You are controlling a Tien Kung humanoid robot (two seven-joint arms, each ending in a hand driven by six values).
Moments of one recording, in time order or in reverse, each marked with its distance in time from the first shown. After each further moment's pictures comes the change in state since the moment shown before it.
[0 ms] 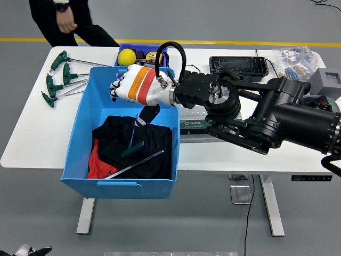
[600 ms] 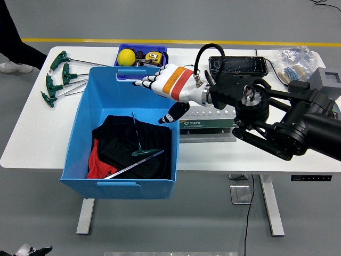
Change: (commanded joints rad) left arm 0.005 -0.004 -0.016 0.000 0.008 0.005 -0.001; right arm -0.170 -0.193 0.149 0.041 0.059 -0.015 0.001
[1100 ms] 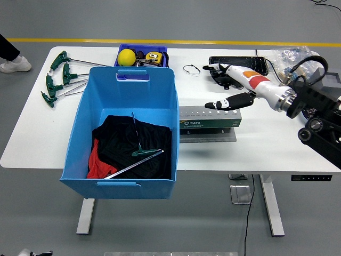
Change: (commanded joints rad) left arm 0.016 -0.006 -0.015 0.000 0.037 0.003 0.000; right arm -0.423 -0.293 0.440 0.156 0.607 0.097 0.127
